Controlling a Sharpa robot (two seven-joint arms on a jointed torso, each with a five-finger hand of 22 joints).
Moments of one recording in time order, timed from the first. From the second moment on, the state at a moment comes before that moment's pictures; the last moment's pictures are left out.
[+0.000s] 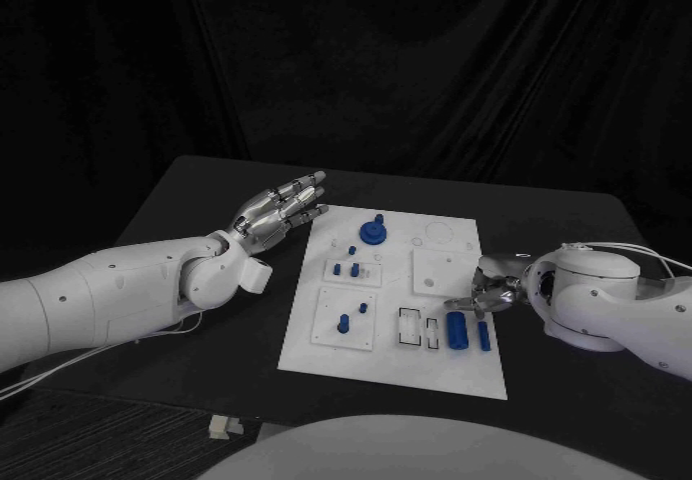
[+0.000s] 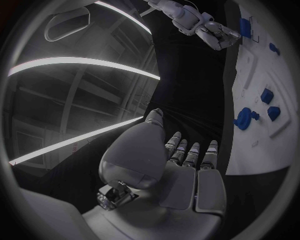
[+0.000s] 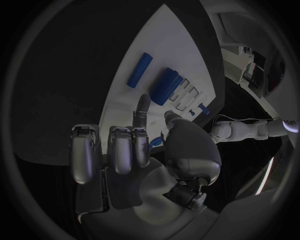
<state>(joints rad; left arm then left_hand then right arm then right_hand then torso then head) 1.11 -0.82 -0.21 1.29 -0.03 0.20 0.67 1.43 0.21 -0.20 0.22 0.49 0.25 0.07 0.04 0.03 0.01 0.05 0.14 0.02 0.00 0.13 0.00 0.00 0.16 0.01 0.28 0.01 0.06 1.20 -0.95 -0.21 1.72 -1.41 0.06 -0.54 0.81 -0.09 0.13 0.30 0.06 1.21 -0.02 0.46 0.68 1.47 -0.08 1.57 1.31 1.47 -0.13 1.57 1.31 0.02 1.46 -0.01 1.54 1.31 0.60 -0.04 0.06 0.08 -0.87</state>
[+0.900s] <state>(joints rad) 1.11 -0.82 -0.21 1.28 -0.03 0.20 0.66 1.44 0.22 -0.20 0.22 0.49 0.25 0.07 0.04 0.03 0.00 0.05 0.14 0.02 0.00 0.13 0.00 0.00 0.16 0.01 0.28 0.01 0.06 1.17 -0.93 -0.21 1.70 -1.39 0.03 -0.55 0.85 -0.11 0.10 0.30 0.12 1.15 0.01 0.36 0.68 1.47 -0.07 1.57 1.31 1.47 -0.12 1.57 1.31 0.02 1.46 -0.01 1.51 1.31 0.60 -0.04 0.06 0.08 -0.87</state>
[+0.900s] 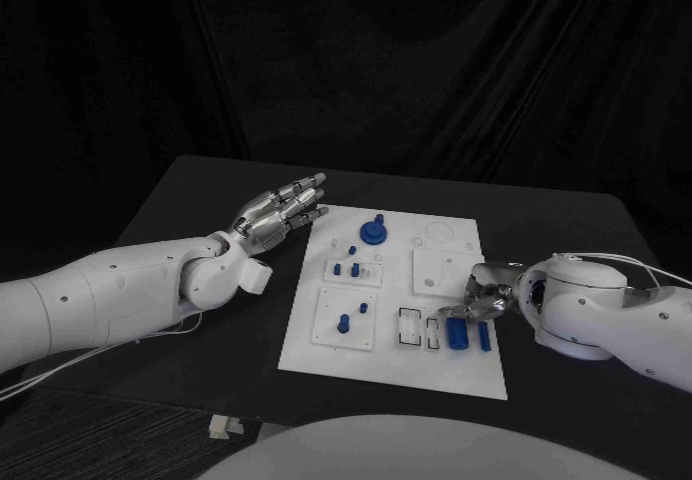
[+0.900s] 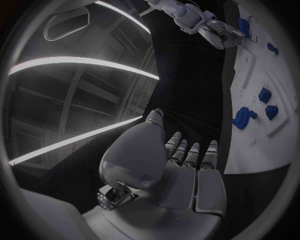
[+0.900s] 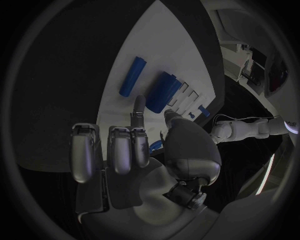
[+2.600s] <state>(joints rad) 1.11 -0.82 -0.21 1.28 -0.03 0.21 0.64 1.43 0.22 -0.20 0.22 0.49 0.25 0.07 0.04 0.03 0.00 0.05 0.14 0.02 0.00 0.13 0.00 0.00 0.16 0.01 0.28 0.01 0.06 1.16 -0.96 -0.21 1.74 -1.07 -0.10 -0.54 1.01 -0.14 0.19 0.28 0.90 0.98 0.02 0.44 0.98 1.46 -0.05 1.57 1.31 1.46 -0.10 1.57 1.31 0.02 1.46 0.02 1.49 1.31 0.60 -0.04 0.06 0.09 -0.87</state>
